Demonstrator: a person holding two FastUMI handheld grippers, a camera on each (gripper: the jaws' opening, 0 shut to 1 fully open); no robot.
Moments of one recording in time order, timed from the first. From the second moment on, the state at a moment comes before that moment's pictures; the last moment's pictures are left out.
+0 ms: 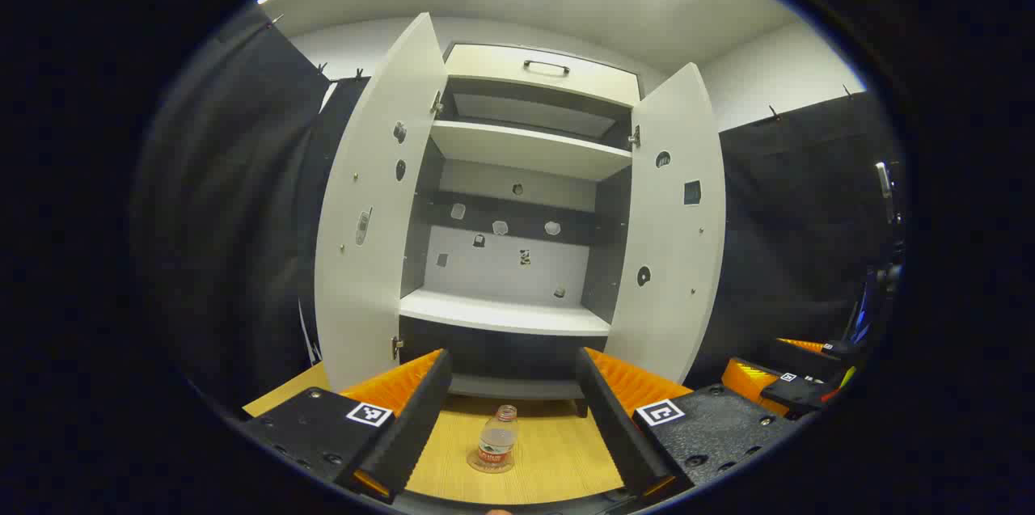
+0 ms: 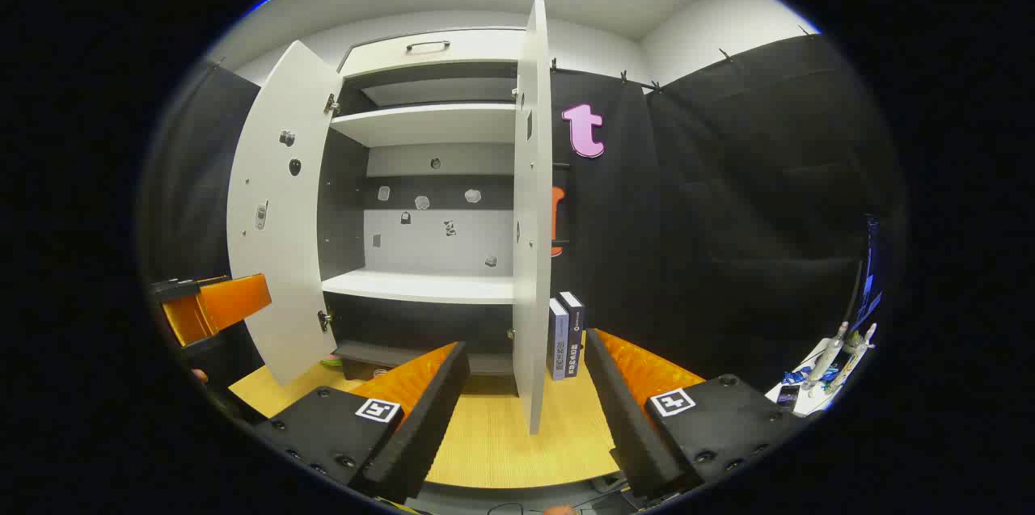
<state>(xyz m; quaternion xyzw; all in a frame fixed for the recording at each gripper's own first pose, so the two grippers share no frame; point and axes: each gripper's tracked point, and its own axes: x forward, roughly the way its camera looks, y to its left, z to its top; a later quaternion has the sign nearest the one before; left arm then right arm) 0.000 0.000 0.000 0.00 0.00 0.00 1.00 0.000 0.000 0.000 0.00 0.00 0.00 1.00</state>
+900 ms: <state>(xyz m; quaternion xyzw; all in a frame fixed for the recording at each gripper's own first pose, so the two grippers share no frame) 0.006 0.007 -0.007 0.01 0.01 0.01 1.00 0.005 0.006 0.000 -0.01 0.01 0.00 1.00</state>
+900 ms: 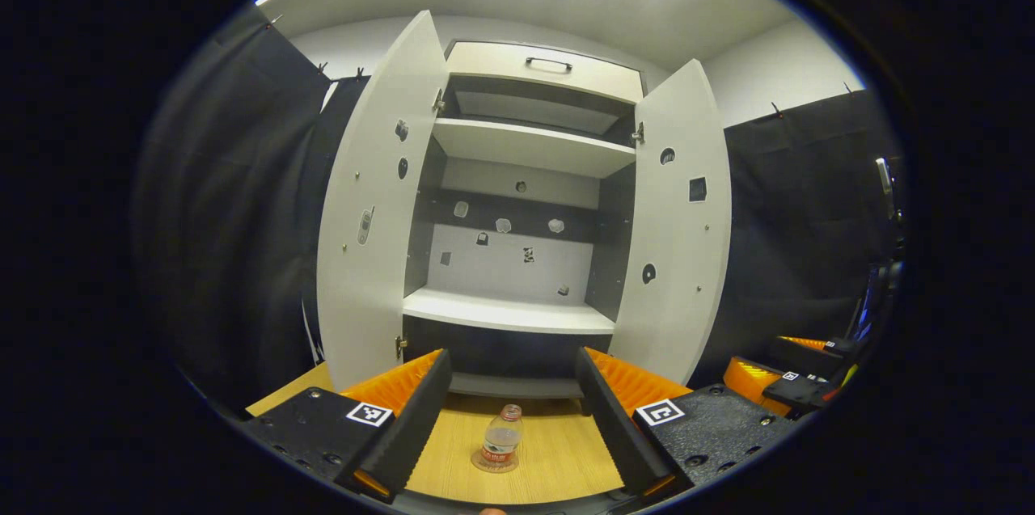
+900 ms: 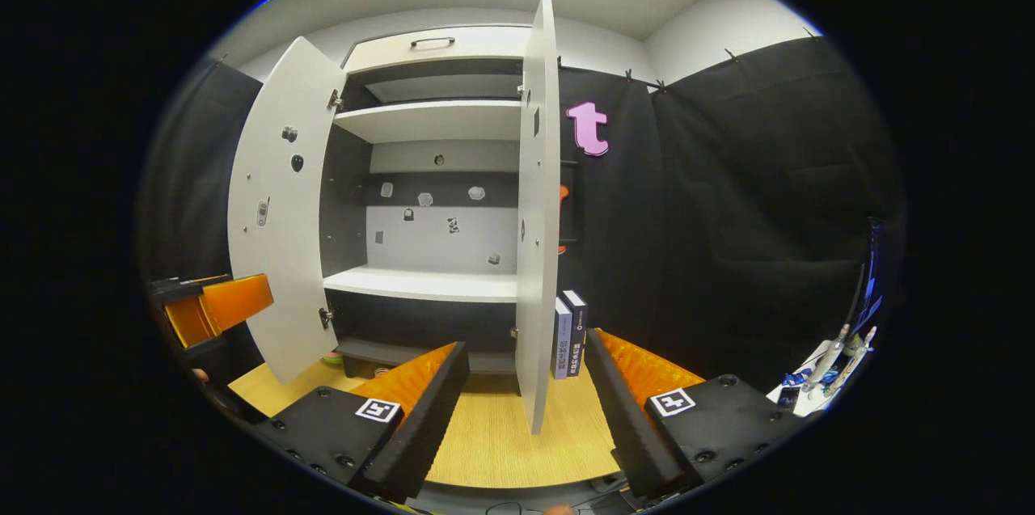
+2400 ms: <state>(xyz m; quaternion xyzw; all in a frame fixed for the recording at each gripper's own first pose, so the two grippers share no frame) 0.103 0.026 -0.327 0.01 0.24 0.01 0.97 0.010 -0.038 0.002 -0.04 0.03 -0.02 1.00</state>
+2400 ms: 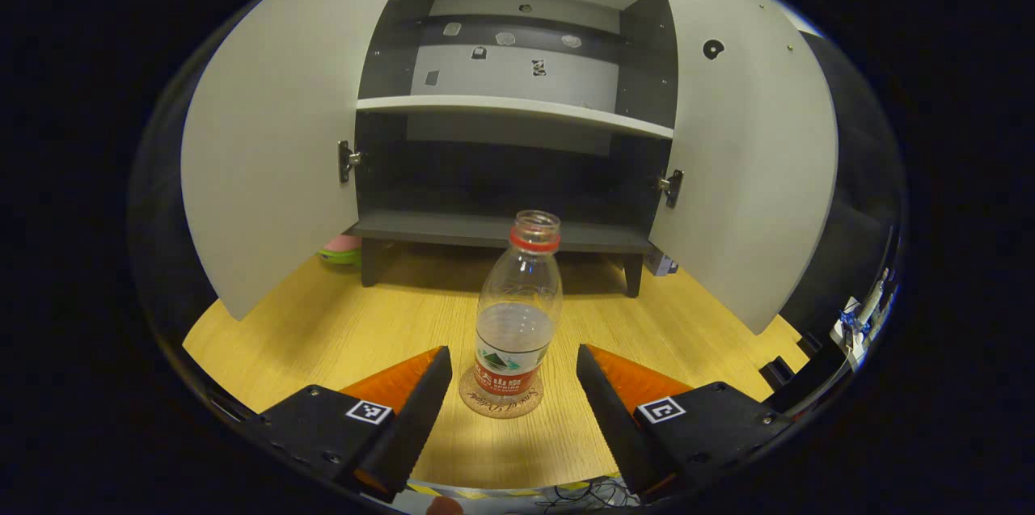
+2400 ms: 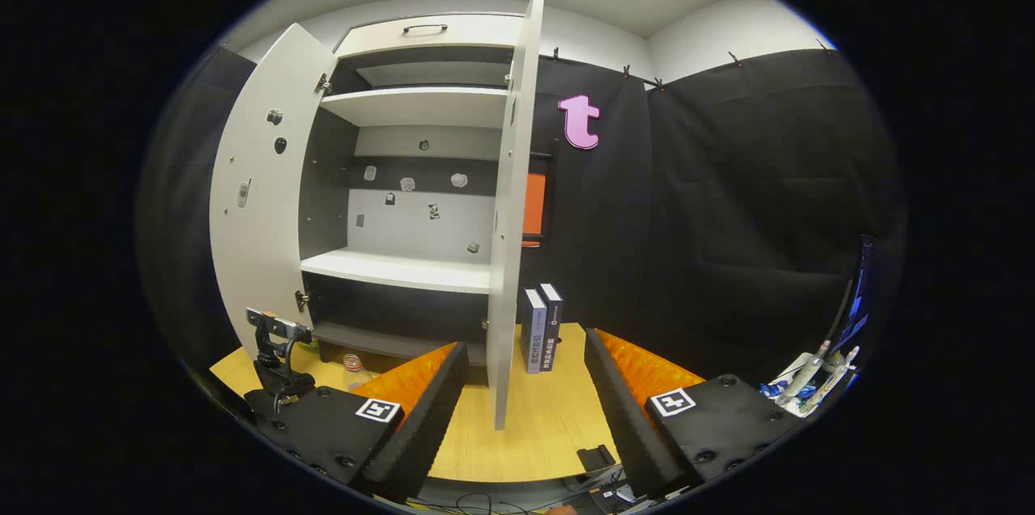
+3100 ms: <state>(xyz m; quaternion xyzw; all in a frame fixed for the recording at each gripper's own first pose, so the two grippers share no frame) 0.146 0.034 -0.387 0.02 0.26 0.06 0.96 0.019 -0.091 -0.009 -0.05 0.06 -0.05 1.00</state>
